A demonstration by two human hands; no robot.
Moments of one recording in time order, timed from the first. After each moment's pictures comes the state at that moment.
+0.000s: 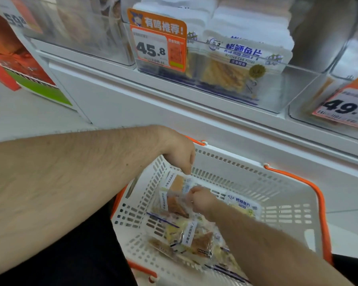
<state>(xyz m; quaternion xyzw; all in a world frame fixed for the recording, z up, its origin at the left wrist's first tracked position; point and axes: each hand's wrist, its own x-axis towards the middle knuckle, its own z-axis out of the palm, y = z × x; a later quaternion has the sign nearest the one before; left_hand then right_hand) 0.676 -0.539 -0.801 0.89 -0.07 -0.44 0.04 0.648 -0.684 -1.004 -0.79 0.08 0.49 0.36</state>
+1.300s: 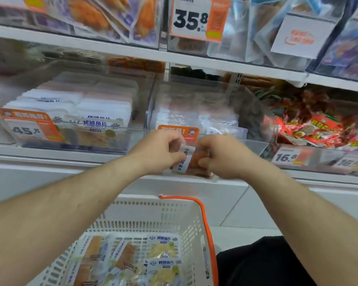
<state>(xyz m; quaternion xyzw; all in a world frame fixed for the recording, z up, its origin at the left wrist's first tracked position) 0.694 -0.724 -0.706 0.89 -0.19 0.05 0.41 0.675 -0.905 -0.660 -0.98 -0.17 0.02 0.08</state>
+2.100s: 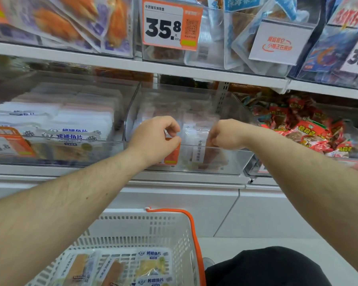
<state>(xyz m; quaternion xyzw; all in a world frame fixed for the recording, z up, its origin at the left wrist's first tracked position) 0.738 -0.762 -0.689 0.88 -0.17 0.20 0.39 0.763 -0.969 -0.634 -0.99 -0.11 0.09 0.01</state>
